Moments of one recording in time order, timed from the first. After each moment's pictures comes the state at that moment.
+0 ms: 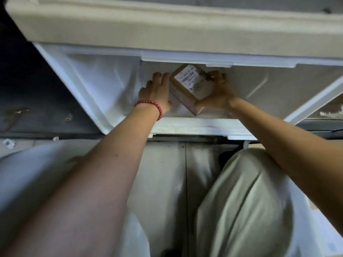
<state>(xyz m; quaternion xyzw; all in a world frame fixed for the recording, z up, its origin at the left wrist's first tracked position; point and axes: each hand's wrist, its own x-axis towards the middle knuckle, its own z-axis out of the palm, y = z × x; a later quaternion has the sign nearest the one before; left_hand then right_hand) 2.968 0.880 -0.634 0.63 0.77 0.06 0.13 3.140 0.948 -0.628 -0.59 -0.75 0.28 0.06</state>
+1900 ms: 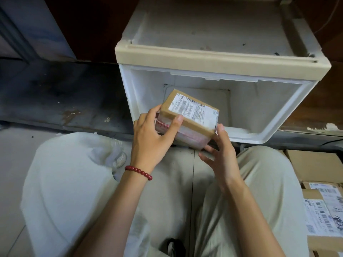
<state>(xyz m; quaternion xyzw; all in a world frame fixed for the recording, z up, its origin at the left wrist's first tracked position) 3.020 0.668 -0.543 0.43 0.76 0.45 0.17 3.176 0.721 -0.579 -0.45 -0.42 0.69 0.39</state>
